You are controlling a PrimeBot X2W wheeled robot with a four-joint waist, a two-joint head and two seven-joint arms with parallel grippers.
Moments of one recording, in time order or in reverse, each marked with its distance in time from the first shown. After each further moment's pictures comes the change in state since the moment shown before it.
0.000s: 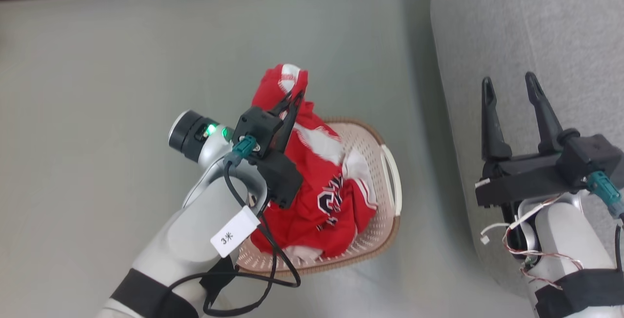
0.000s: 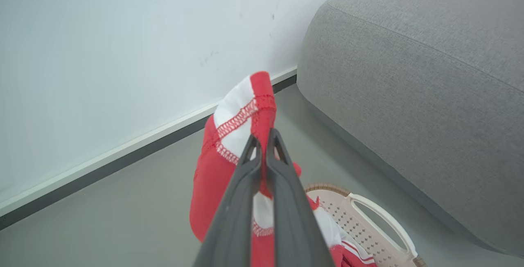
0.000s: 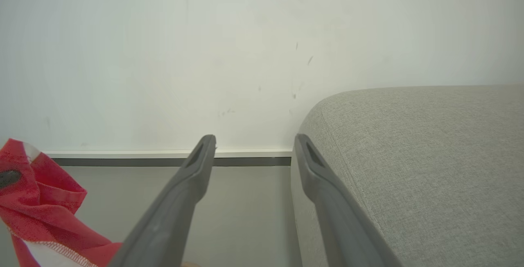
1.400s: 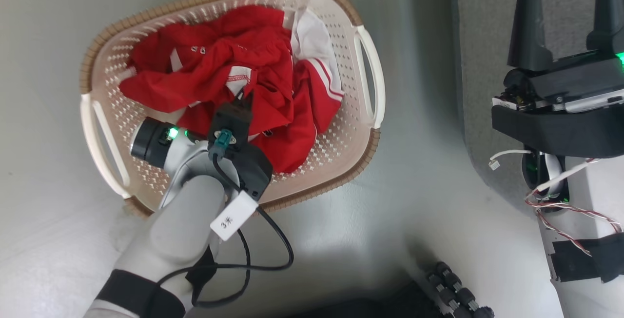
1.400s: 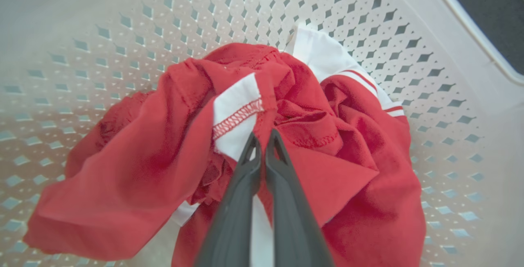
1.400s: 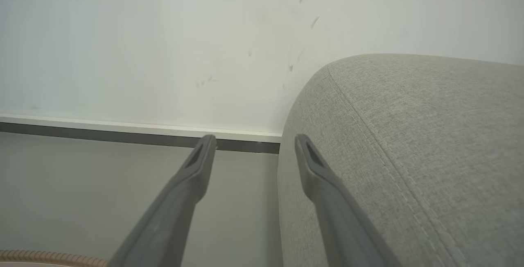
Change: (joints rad) left arm -0.013 0.005 0.107 0.123 0.125 0.110 0.042; right arm -0.179 -0.015 0.043 -0.344 -0.034 -0.051 -0.001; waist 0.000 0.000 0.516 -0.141
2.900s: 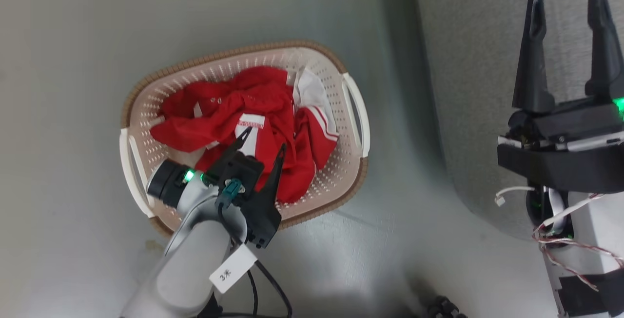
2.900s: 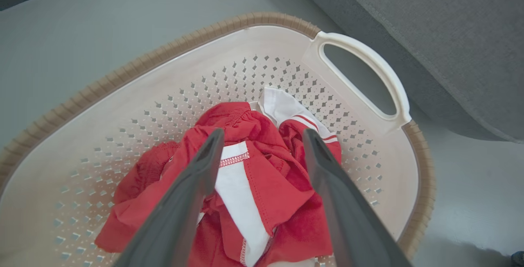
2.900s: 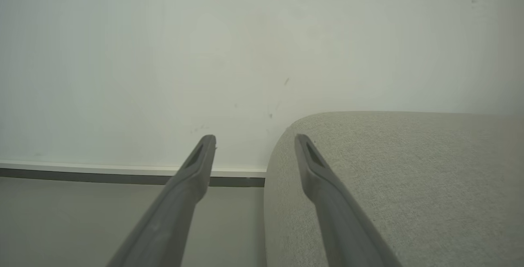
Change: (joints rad) left arm 0.210 0.004 0.087 -0.190 0.121 -0.105 0.030; right arm 0.143 -0.026 -0.010 -0.050 0.042 -0.032 0.001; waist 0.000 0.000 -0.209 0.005
